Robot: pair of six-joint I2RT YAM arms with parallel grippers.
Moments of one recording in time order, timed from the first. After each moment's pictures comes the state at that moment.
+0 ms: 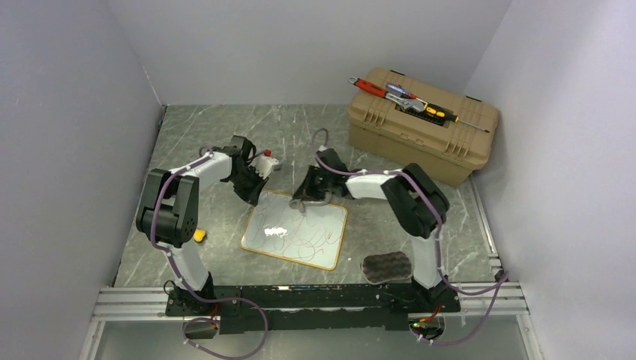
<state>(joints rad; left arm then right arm) -0.25 1.81 1.13 -0.67 0.32 0.51 0.65 1.98 1.09 0.11 -0.32 0.94</state>
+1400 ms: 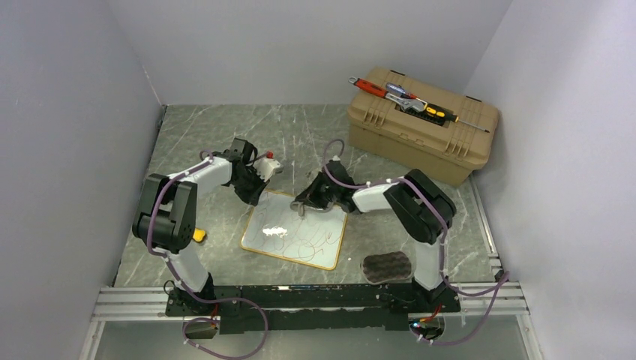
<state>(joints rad) -0.28 1.76 1.07 -0.60 0.28 0.54 0.69 1.93 0.89 0.36 -0.21 1.18</state>
